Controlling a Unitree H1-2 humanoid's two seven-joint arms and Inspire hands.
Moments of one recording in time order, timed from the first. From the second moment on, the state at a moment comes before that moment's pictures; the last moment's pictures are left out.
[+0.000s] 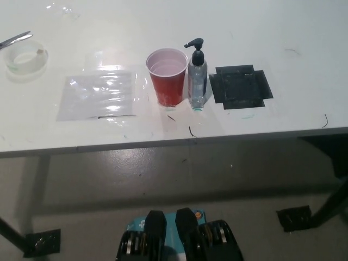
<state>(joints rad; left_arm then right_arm) -0.10 0.33 0.66 0.02 -0.49 0.03 -0.02 -0.36 -0.21 -0.41 0.05 0.15 0.34 -0.11</state>
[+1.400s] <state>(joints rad) -0.10 0.34 0.65 0.01 -0.51 0.03 -0.02 -0.86 -0.43 0.24 -0.01 -0.10 0.37 0.13</state>
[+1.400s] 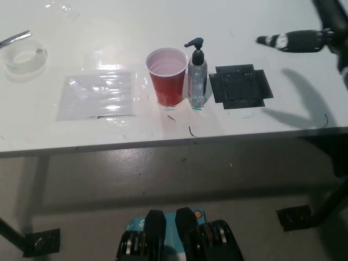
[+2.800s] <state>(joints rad) -0.09 0.34 0.63 -0.01 -0.50 0.05 -0.01 -1.04 -0.24 0.47 0.37 -0.37 0.18 0.25</state>
